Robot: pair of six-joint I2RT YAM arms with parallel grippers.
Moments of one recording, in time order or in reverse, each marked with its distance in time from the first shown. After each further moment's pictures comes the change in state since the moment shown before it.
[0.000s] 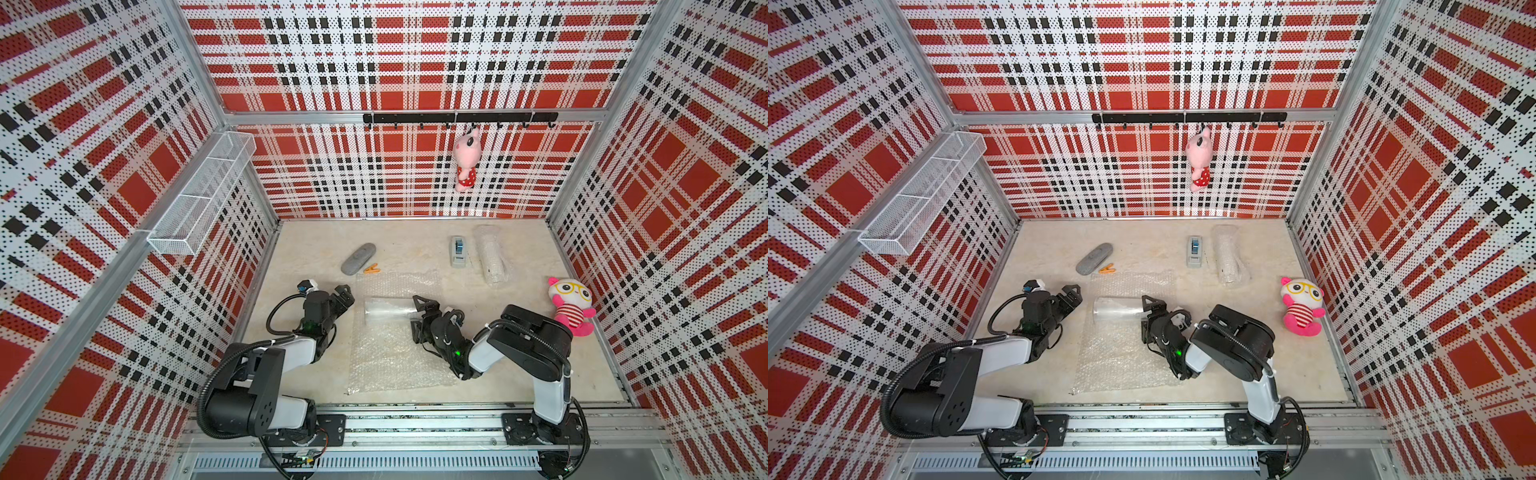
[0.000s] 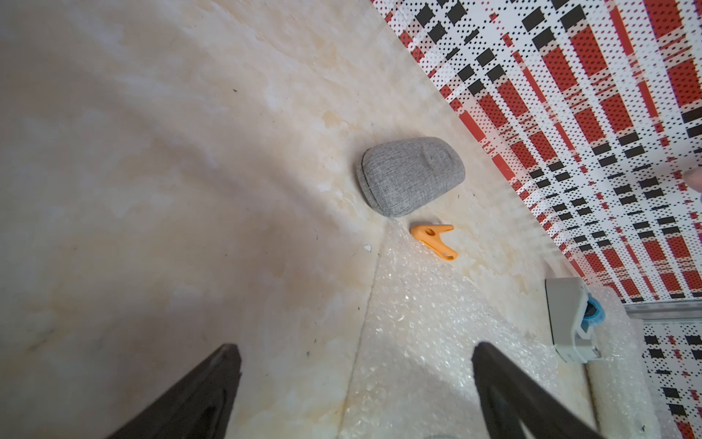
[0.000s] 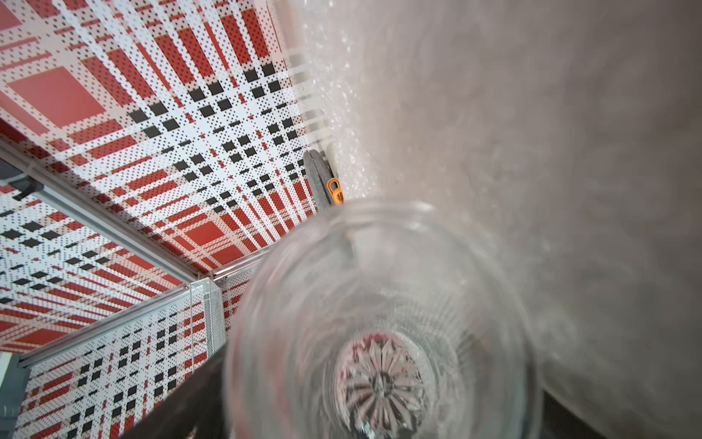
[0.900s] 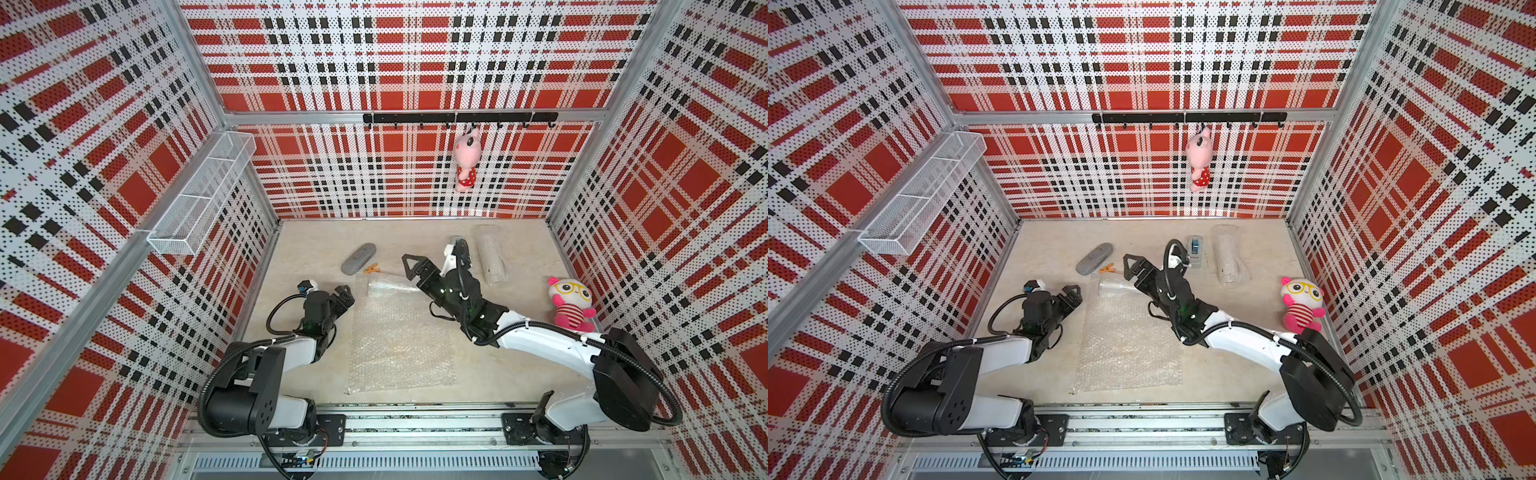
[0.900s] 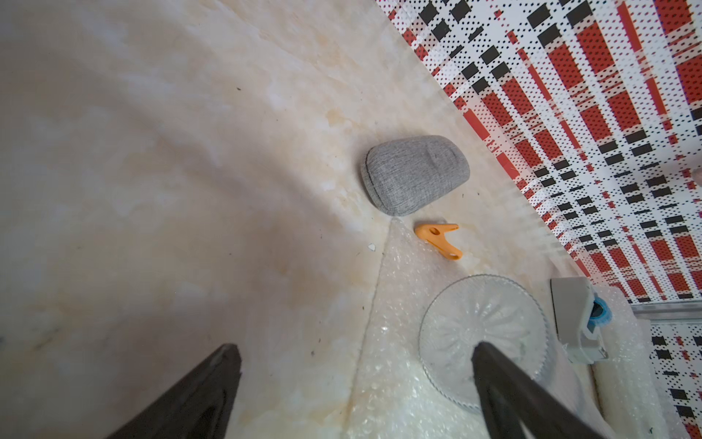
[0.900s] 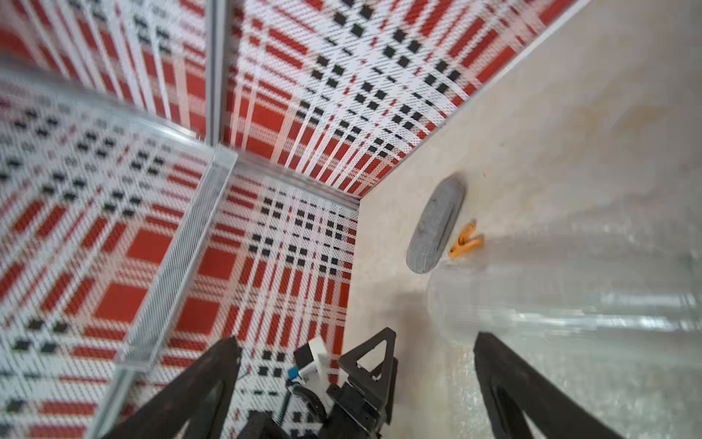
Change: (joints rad) left arm 0.000 0.007 0.000 0.000 -0.006 0.005; right arm -0.117 -0.467 0.411 -0.750 -0.172 -0.995
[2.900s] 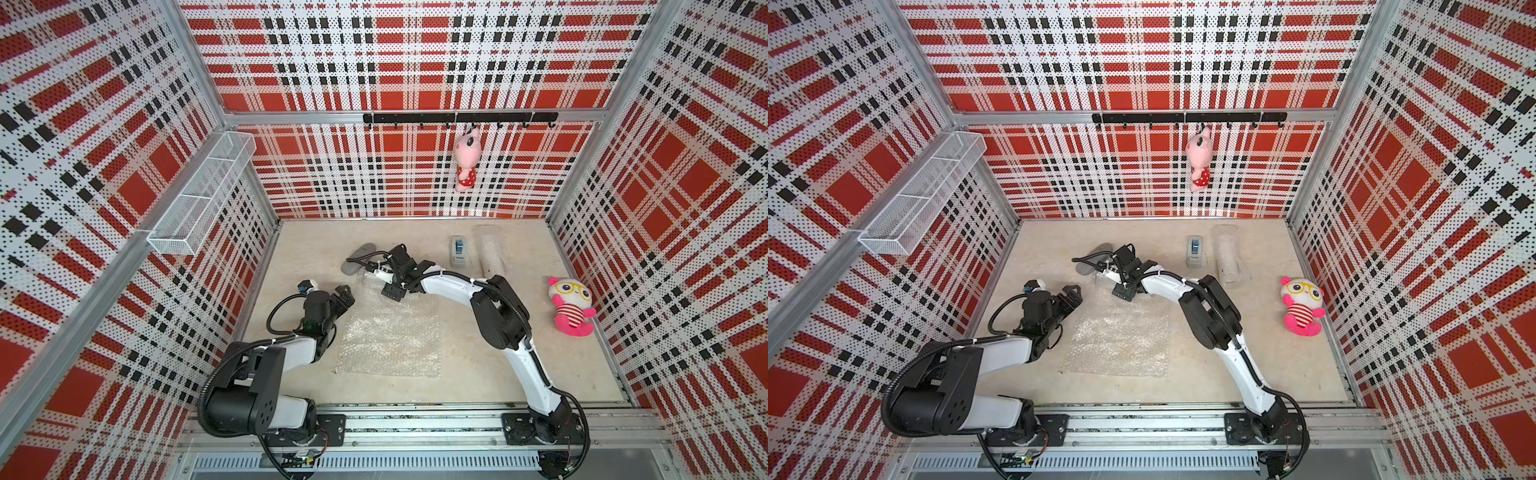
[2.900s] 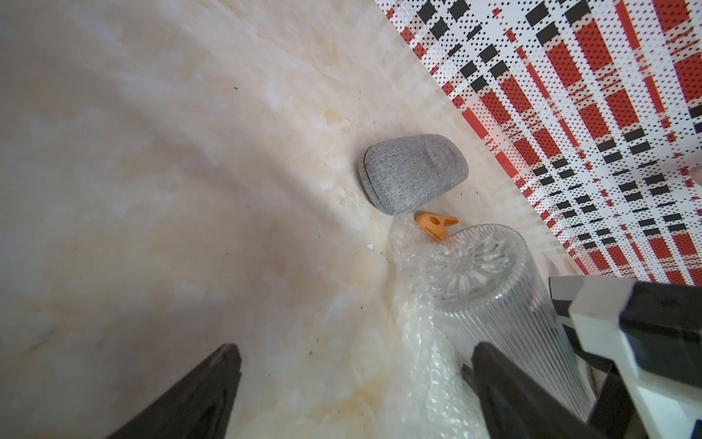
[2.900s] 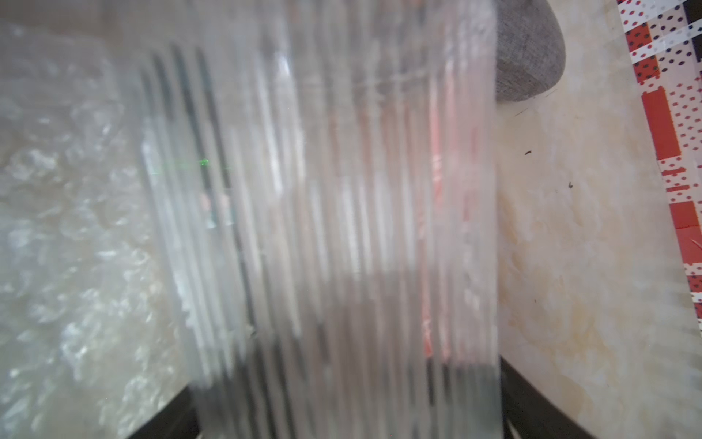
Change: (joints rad) left arm 0.000 0.000 0.001 0.000 0.006 0.002; right arm -0.064 0.852 0.836 -0.743 -0.103 -1.522
